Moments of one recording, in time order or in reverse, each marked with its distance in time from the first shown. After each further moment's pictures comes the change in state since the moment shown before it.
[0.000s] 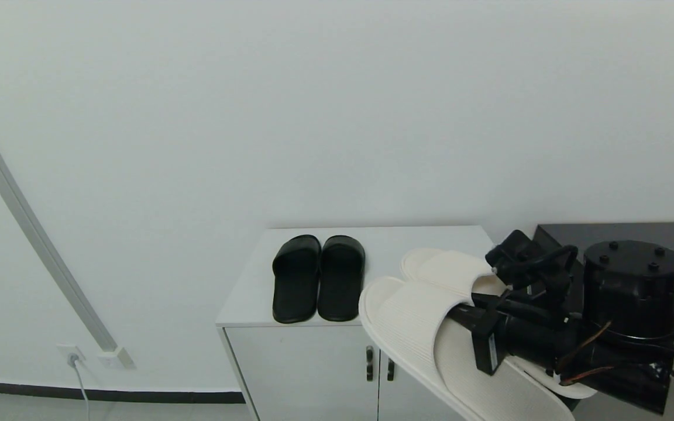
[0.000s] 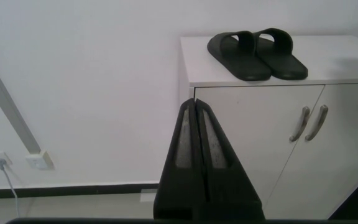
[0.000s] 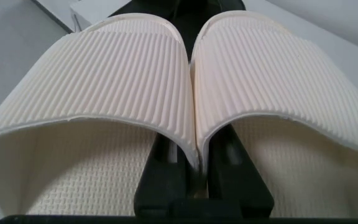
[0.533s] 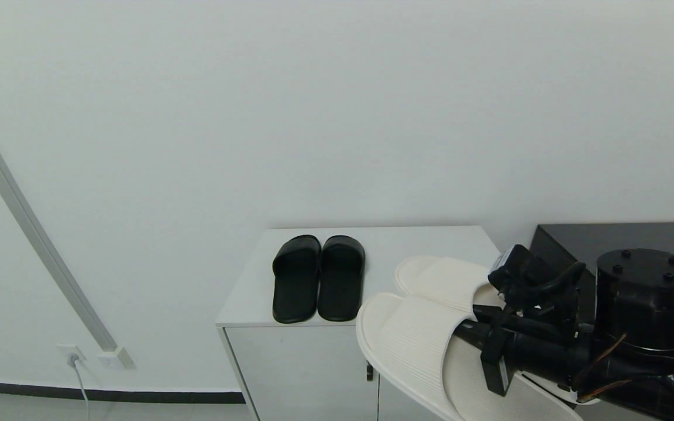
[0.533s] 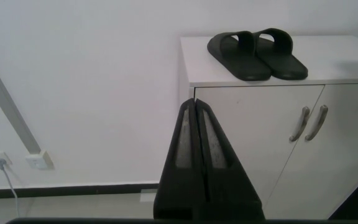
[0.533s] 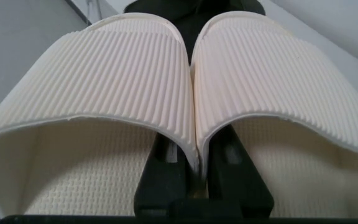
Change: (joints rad) left arm 0.000 0.000 0.000 0.000 0.000 0.000; right arm 0.012 -0.023 0.036 0.000 0.082 -0.099
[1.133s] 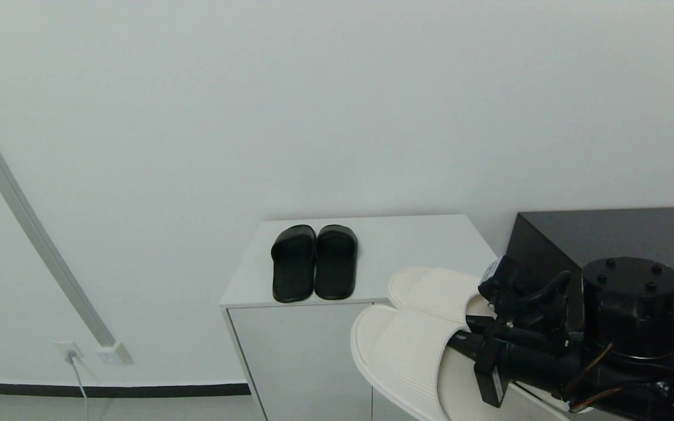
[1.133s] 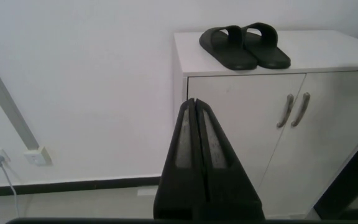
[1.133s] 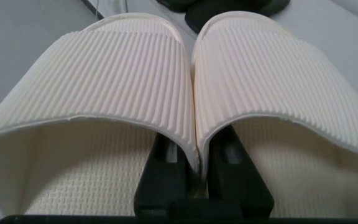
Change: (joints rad) left arm 0.000 0.000 0.000 0.000 0.000 0.000; right arm 0.023 0.022 0.009 0.000 0.008 0.010
